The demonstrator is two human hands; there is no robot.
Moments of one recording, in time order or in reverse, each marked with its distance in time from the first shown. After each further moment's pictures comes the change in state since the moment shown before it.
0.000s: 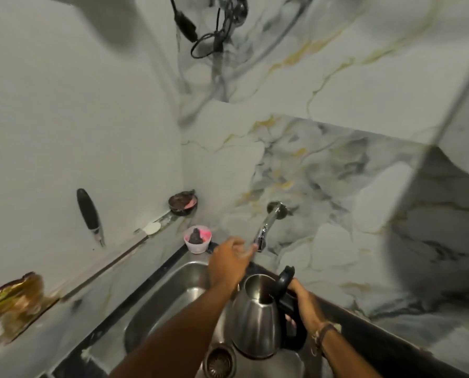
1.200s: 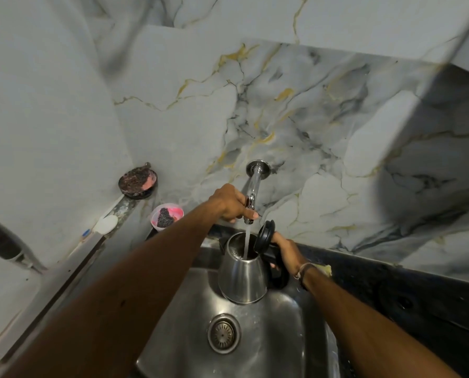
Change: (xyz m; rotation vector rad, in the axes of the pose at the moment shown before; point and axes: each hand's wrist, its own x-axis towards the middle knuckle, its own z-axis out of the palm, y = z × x) left_hand 0.149 0.027 0.026 0.208 -0.761 0.096; right_hand 0.060 -0.004 0.038 -0.155 0.046 -0.043
